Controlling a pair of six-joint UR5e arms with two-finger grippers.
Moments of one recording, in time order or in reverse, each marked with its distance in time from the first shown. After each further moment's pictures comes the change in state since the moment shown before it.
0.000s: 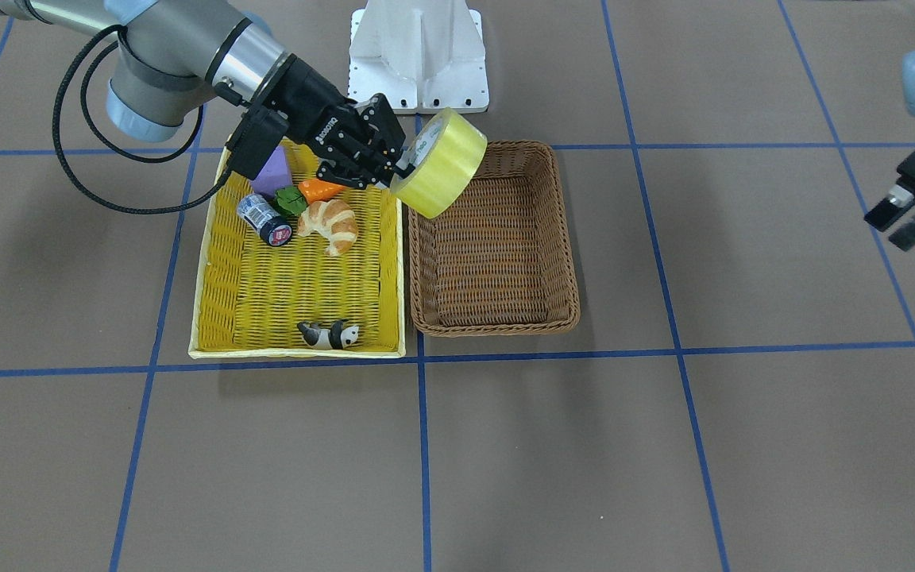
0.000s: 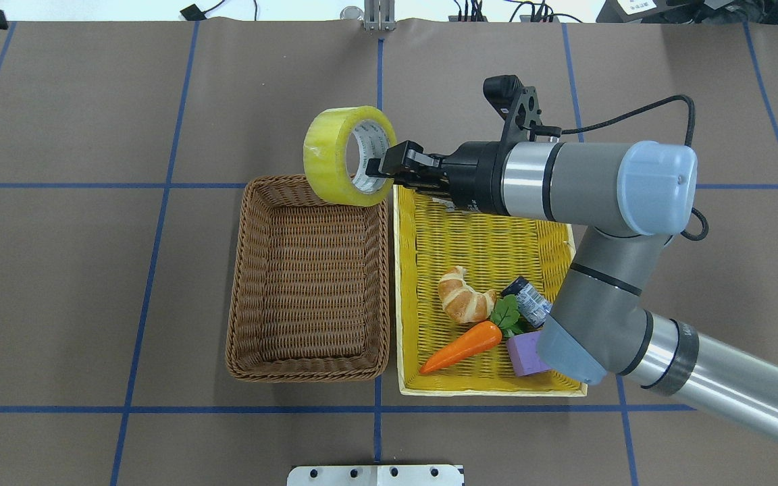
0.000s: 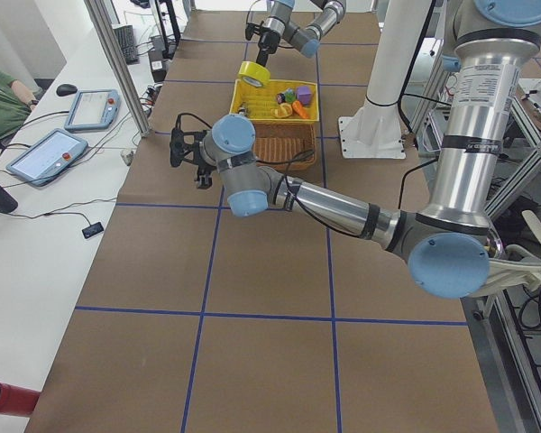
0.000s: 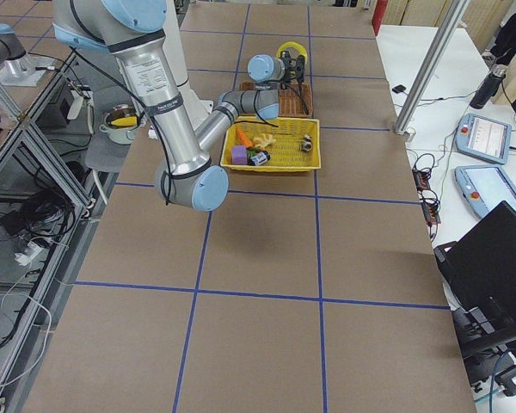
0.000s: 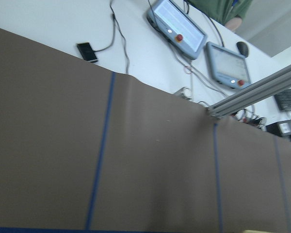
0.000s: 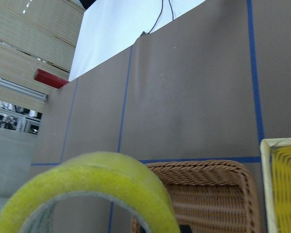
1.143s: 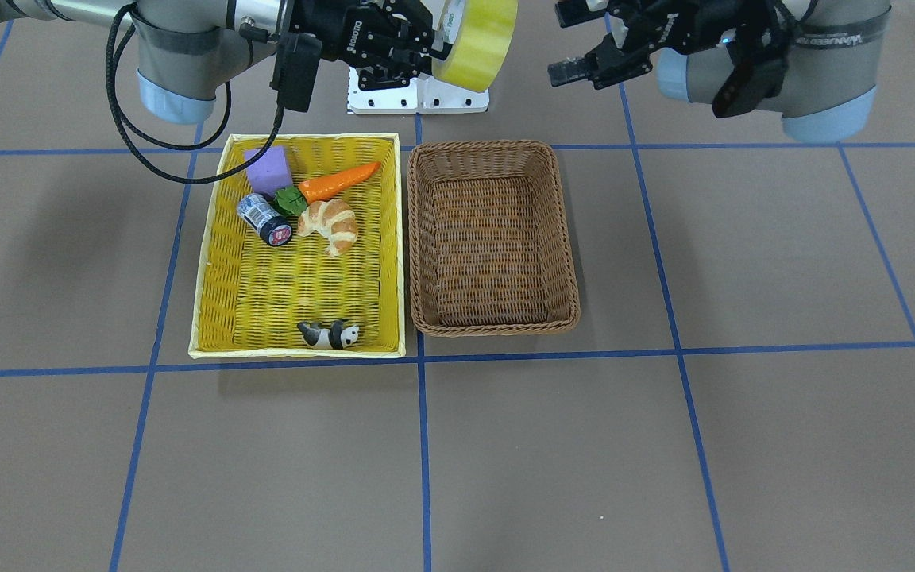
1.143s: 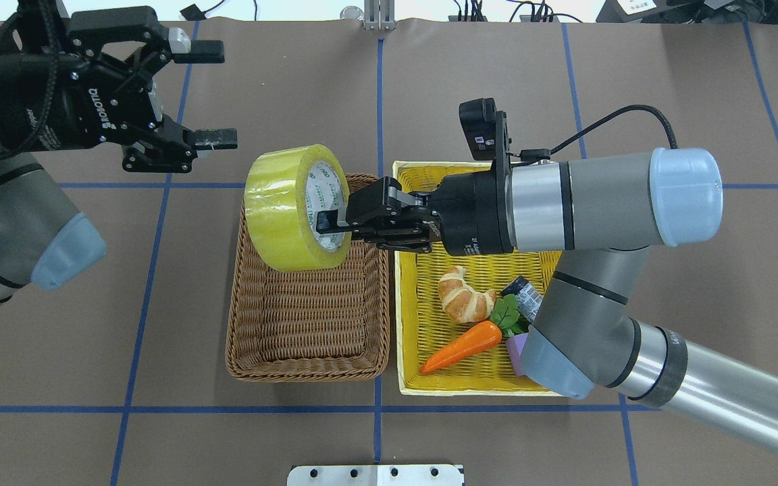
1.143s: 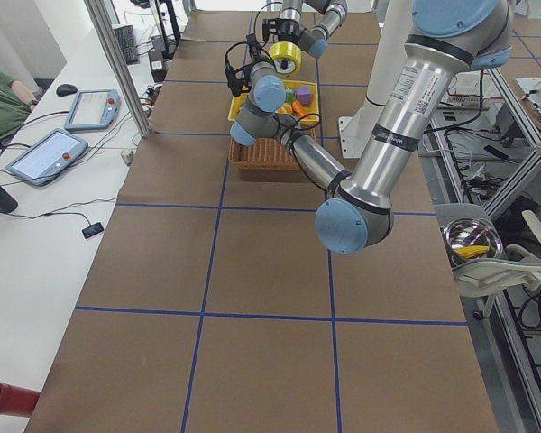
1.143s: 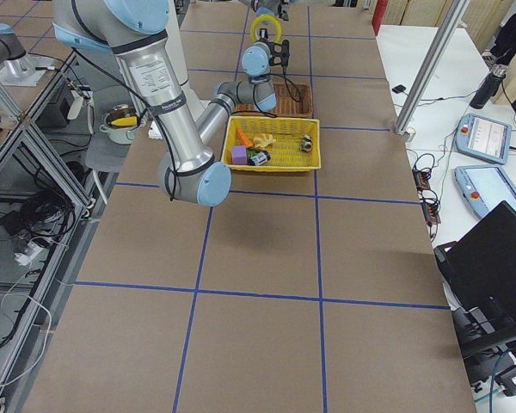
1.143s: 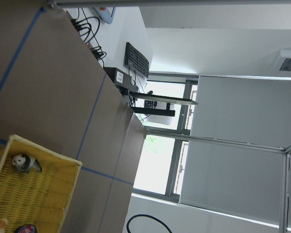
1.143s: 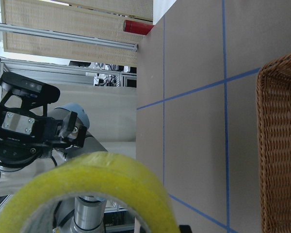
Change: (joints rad) left arm 0.426 -0.184 -0.072 -0.521 0.294 -0.739; right arm -0.016 0.050 0.035 0.167 0.244 0.171
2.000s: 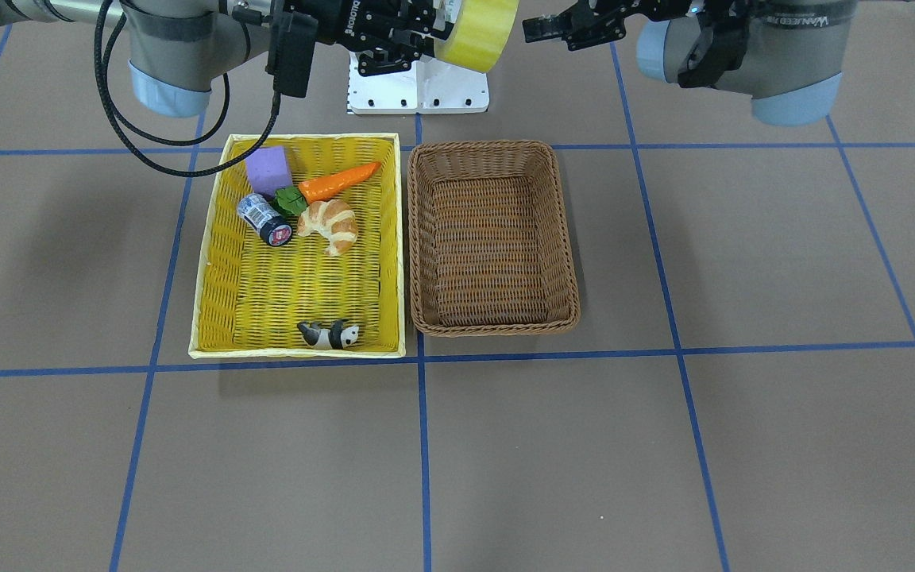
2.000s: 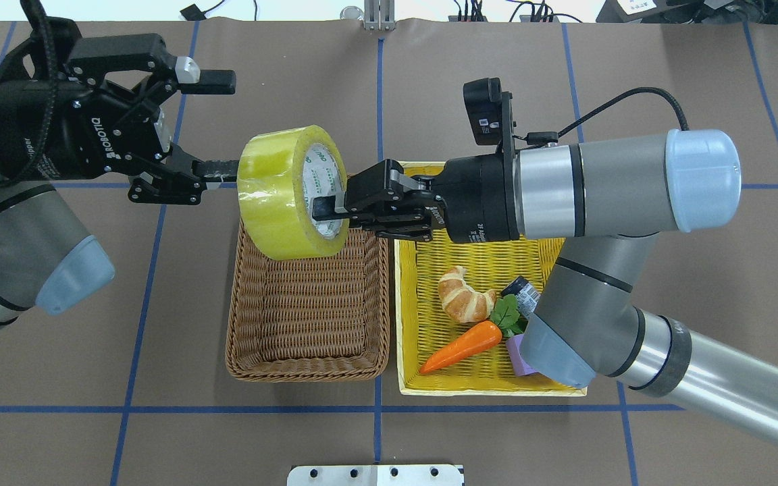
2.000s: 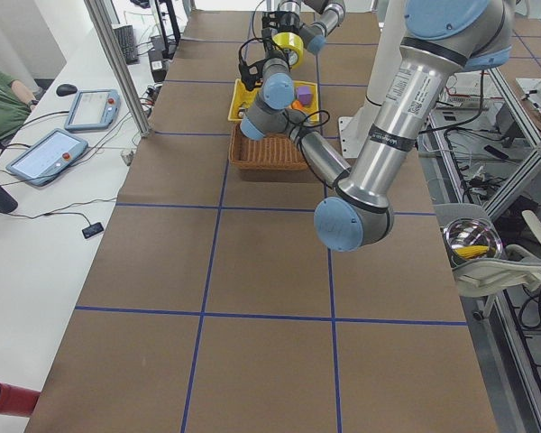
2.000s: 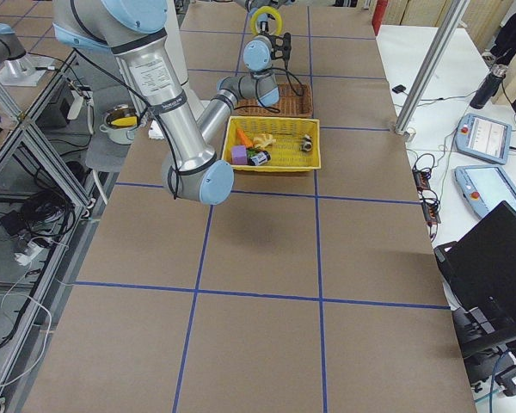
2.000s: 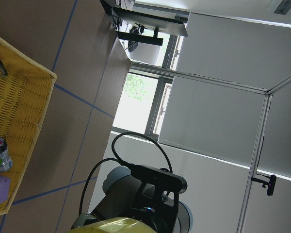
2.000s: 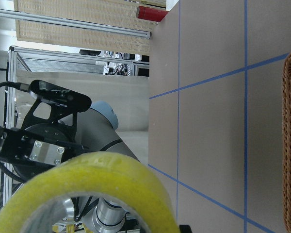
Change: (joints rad) left arm 0.037 0.003 -0.049 -0.011 -0.002 -0.041; right arm 0.026 0.011 0.012 -0.001 0.012 0.008
